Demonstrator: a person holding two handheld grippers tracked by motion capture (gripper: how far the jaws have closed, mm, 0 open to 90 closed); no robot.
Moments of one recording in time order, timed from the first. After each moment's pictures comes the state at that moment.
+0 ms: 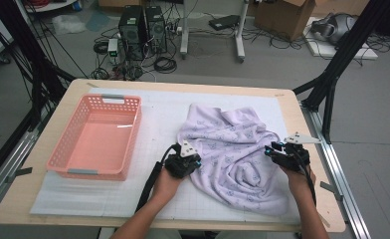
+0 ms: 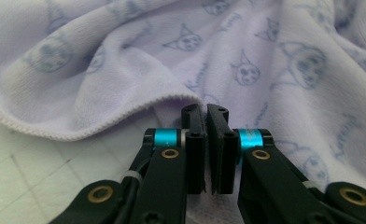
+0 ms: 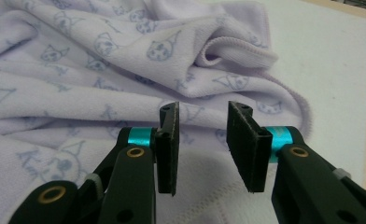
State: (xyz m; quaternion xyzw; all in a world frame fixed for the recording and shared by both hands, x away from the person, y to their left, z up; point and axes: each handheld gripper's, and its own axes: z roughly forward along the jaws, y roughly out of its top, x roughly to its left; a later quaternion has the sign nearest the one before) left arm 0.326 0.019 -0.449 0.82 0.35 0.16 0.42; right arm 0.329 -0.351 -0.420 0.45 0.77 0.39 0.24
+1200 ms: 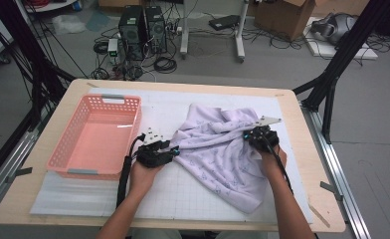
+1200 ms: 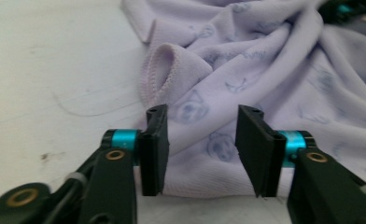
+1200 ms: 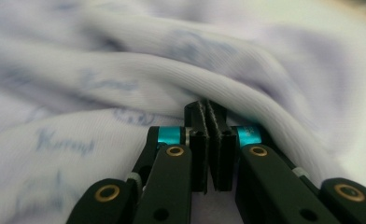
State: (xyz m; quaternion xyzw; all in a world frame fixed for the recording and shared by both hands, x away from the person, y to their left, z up) left arm 0.337 0.089 -0.439 0.76 0.41 0.16 0.48; right arm 0.399 -0.285 -0.427 0.41 0.81 0.33 0.26
